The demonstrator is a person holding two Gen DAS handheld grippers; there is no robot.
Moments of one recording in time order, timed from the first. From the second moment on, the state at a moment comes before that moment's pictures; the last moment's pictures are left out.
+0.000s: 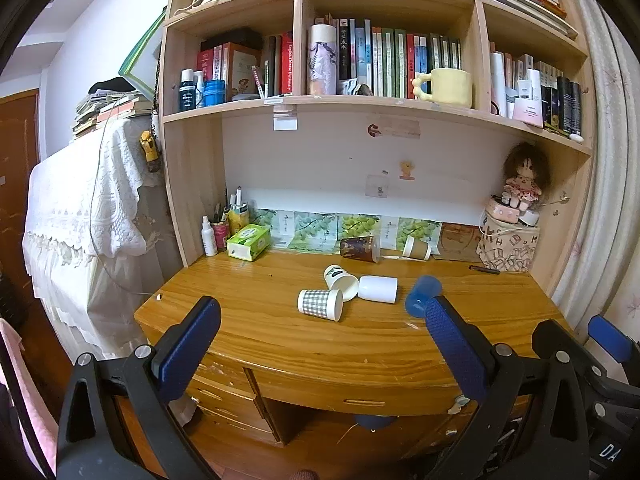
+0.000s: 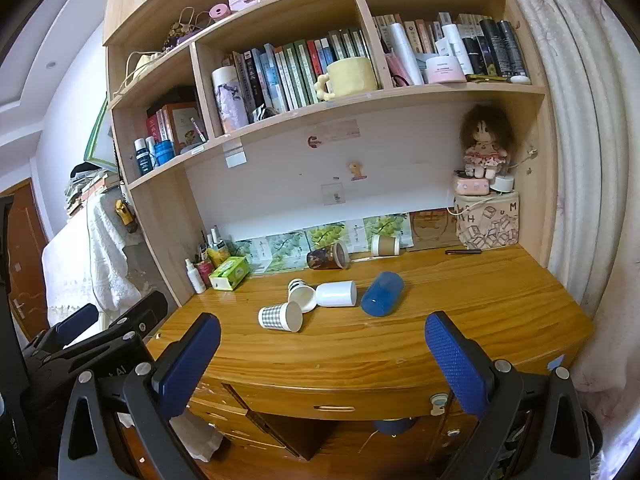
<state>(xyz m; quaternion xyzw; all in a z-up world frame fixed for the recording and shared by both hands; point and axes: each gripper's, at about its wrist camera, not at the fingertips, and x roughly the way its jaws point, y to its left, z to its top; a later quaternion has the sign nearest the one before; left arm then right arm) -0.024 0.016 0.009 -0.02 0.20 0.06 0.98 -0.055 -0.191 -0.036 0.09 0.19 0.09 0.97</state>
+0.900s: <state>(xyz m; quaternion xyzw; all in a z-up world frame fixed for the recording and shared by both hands) 0.048 -0.004 -0.002 -0.01 0.24 0.04 0.97 -0.009 -0.208 -0.045 0.11 0.20 0.07 0.97</state>
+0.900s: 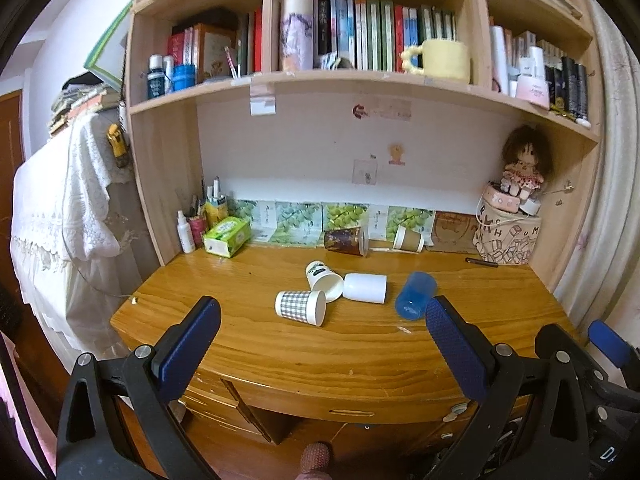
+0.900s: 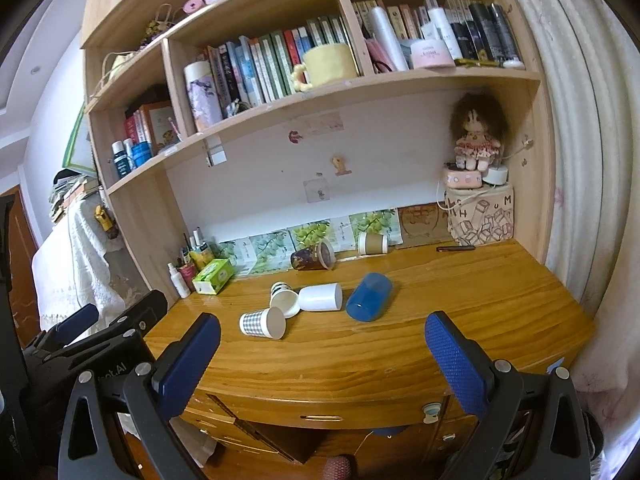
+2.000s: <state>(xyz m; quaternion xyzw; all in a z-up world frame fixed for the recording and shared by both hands) 0.307 -0.016 -0.035 0.19 0.36 -0.05 0.91 0.234 -0.221 -0.088 0.25 0.37 0.02 0.89</state>
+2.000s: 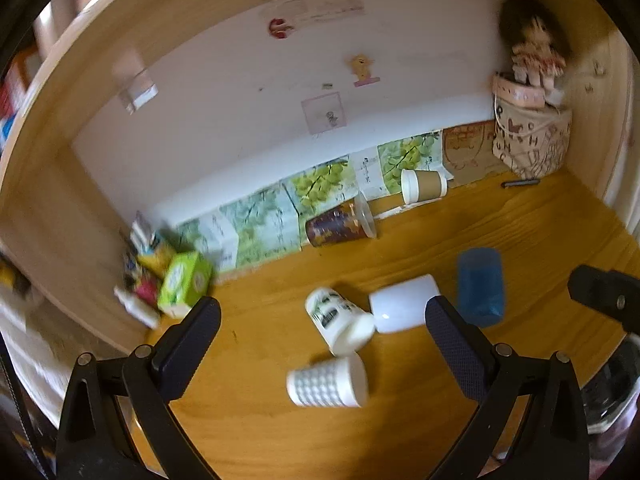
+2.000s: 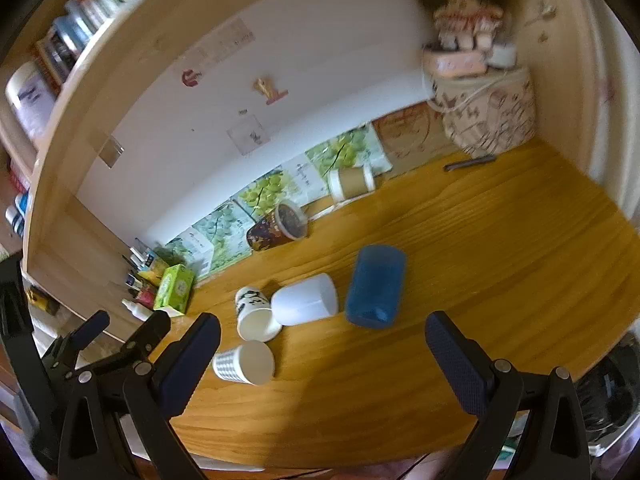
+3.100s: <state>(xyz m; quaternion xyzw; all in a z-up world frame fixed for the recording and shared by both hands) 0.479 -0.054 -0.143 0.46 0.33 -0.16 0.81 0.372 -0.228 -0.178 0.46 0.46 0.03 0.76</state>
